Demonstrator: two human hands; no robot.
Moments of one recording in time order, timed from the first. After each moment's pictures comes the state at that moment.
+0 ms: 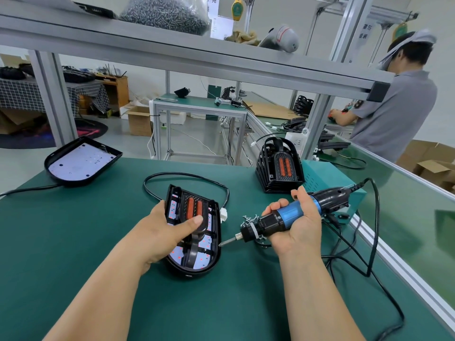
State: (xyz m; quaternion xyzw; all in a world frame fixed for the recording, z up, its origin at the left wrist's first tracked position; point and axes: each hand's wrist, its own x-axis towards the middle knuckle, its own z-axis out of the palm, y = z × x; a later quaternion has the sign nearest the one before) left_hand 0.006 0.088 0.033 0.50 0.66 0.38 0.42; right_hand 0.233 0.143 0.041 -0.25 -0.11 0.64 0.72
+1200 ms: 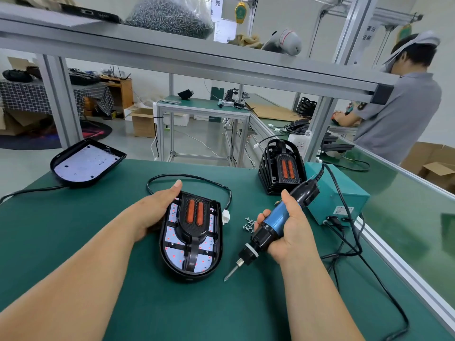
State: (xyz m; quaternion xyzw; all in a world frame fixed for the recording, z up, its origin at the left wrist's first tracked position) left_hand -0.030 0.149 0.029 0.46 0.61 0.40 0.51; right_hand 0.231 0.149 0.033 -0.39 -0.14 0.67 0.62
